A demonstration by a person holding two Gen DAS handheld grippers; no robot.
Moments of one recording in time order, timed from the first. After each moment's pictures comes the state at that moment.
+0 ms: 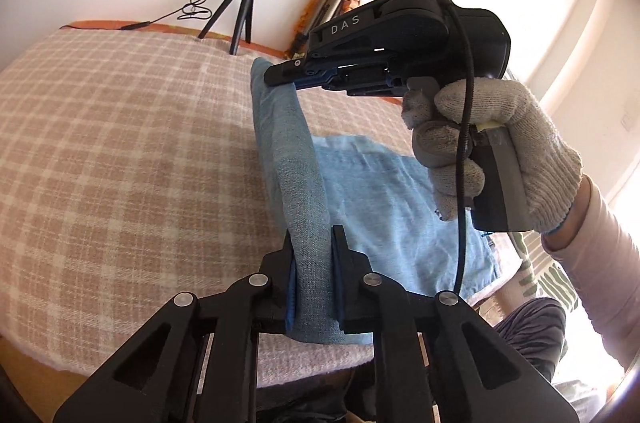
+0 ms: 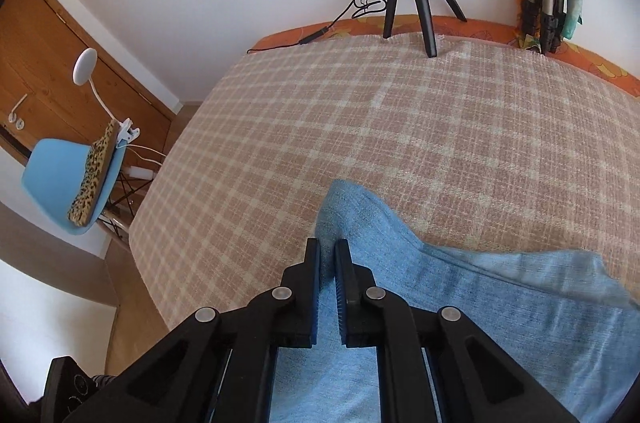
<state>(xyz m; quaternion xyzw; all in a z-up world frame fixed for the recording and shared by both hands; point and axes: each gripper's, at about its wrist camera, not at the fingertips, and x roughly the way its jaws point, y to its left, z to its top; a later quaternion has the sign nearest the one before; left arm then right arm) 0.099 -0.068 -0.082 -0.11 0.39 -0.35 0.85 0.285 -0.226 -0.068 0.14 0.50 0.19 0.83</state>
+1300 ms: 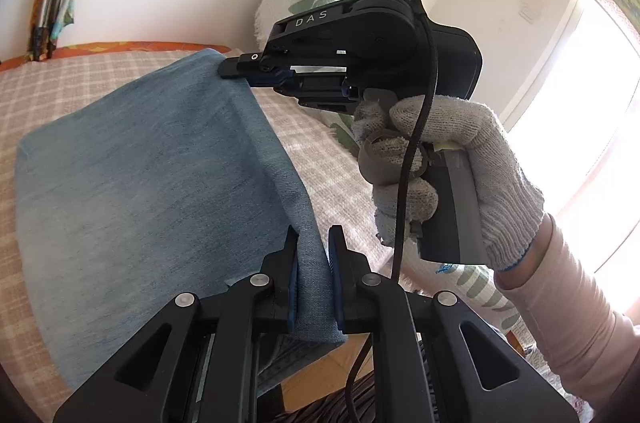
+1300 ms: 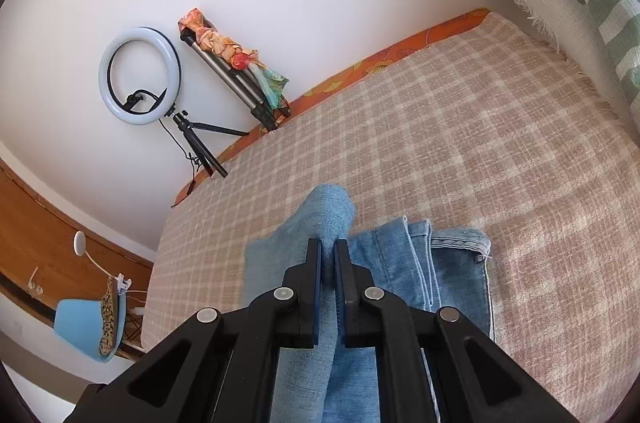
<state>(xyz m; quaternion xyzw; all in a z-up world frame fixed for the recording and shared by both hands) 0.034 -0.363 -0.073 -0.02 0.39 -0.57 0.72 0.117 -0.582 -0.085 0.34 0.38 0.01 0.86</state>
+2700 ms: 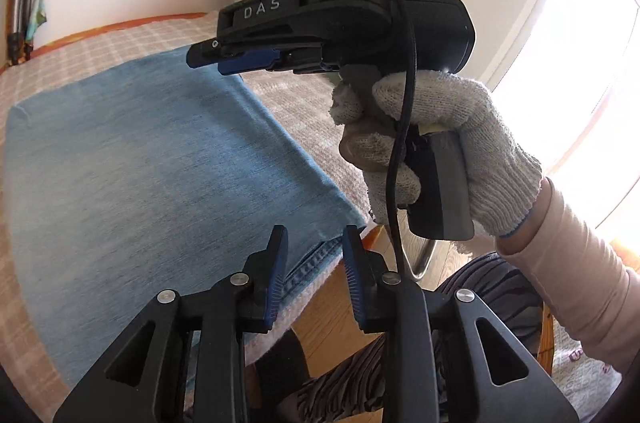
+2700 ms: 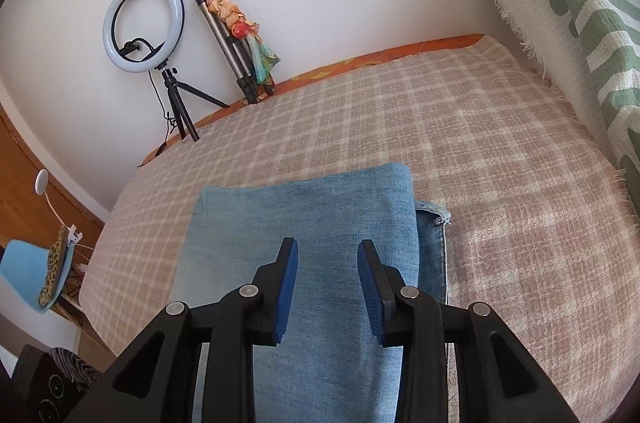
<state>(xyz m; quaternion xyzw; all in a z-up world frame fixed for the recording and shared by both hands) 0.002 -0.361 -0.098 0.08 0.40 -0.58 0.71 0.090 -0.540 -0.115 0.21 0.39 -0.01 0.89</state>
